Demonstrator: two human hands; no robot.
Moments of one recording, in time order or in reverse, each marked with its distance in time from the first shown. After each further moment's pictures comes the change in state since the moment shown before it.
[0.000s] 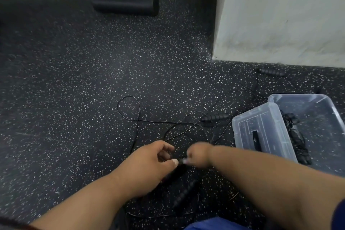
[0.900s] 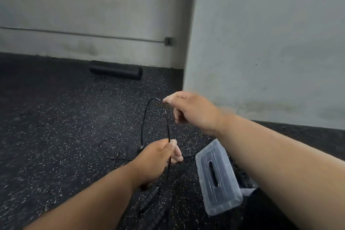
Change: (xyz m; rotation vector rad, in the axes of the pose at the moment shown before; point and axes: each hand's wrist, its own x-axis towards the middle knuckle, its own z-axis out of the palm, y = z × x) left_hand -0.111 0.094 0.017 -0.213 0.049 0.434; right_hand -0.342 -0.140 -0.135 0.682 0.907 -0.364
